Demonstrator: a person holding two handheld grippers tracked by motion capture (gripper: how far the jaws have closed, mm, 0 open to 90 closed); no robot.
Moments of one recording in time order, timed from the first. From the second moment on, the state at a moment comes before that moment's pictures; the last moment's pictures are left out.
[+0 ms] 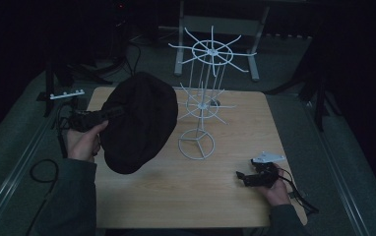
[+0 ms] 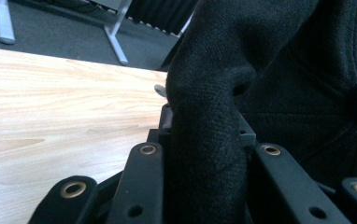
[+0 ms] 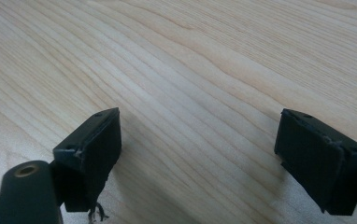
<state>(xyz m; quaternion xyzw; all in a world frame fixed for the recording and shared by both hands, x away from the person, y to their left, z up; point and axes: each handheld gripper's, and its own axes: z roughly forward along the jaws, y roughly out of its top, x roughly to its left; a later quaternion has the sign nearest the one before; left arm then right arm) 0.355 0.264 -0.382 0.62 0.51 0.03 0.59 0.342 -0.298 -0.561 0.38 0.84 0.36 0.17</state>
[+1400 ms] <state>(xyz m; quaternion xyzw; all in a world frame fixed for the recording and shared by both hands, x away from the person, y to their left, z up) 0.358 0.253 -0.348 0.60 0.48 0.03 0.64 0.342 -0.298 -0.561 0.38 0.84 0.36 0.17</state>
